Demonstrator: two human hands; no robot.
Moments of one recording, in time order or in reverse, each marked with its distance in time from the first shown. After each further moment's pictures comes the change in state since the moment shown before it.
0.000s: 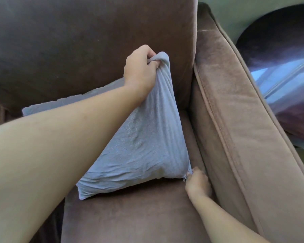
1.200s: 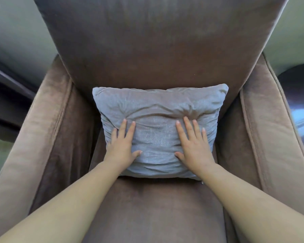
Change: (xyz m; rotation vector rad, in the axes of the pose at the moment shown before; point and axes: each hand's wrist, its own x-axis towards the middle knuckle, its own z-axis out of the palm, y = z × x) left_hand -0.201 -0.194 -0.104 0.458 -0.413 -0.336; right_hand -0.067 -0.148 -0.051 -0.675 0.186 -1.037
